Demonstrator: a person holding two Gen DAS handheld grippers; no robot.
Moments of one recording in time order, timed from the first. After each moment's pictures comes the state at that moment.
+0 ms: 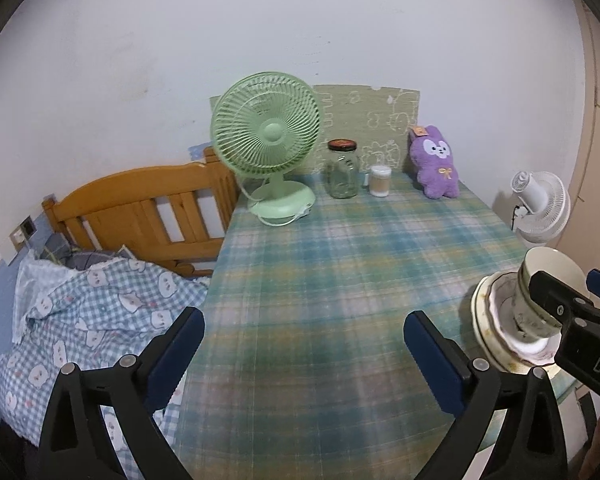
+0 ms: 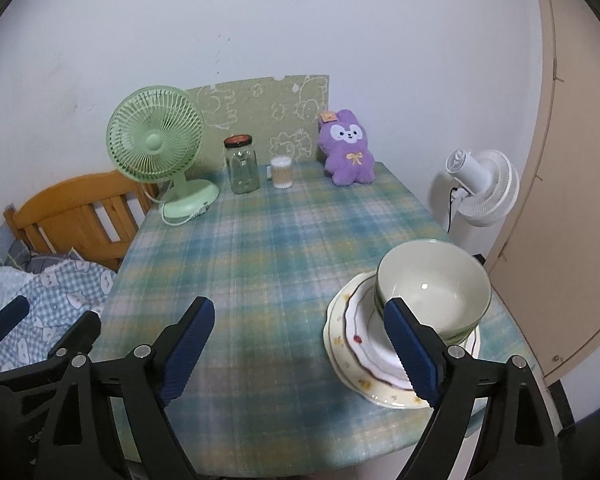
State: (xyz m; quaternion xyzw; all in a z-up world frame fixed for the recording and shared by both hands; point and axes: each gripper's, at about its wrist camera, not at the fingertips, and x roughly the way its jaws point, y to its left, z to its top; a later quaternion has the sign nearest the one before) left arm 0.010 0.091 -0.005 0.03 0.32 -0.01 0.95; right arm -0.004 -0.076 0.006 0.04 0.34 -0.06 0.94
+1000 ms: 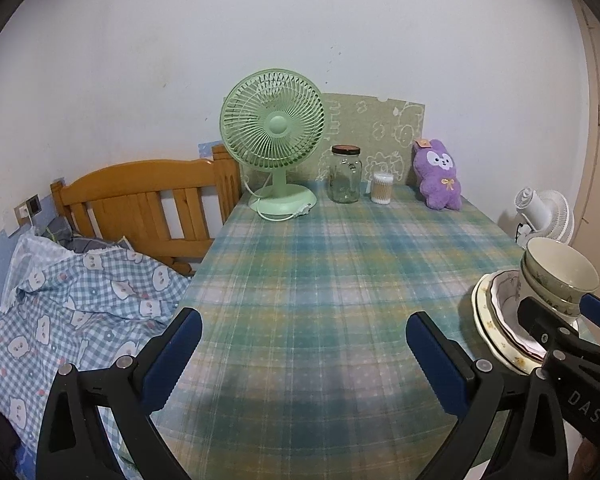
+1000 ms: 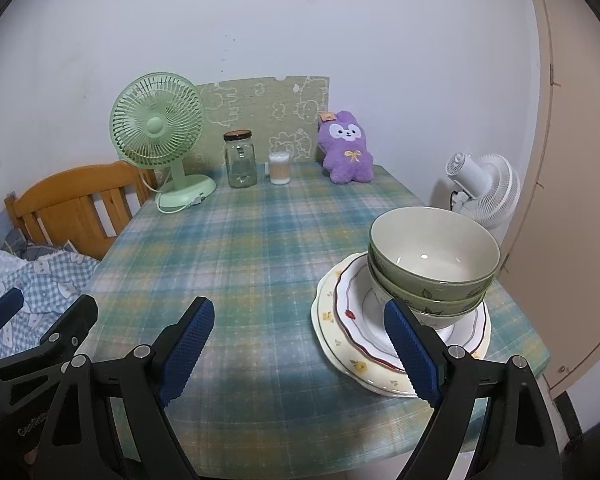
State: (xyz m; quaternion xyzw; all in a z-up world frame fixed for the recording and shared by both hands) left arm -0.020 0.080 -0.050 0.00 0.27 0.00 0.96; right arm -0.029 -0.086 -0.051 0.02 0.30 -0.06 0.95
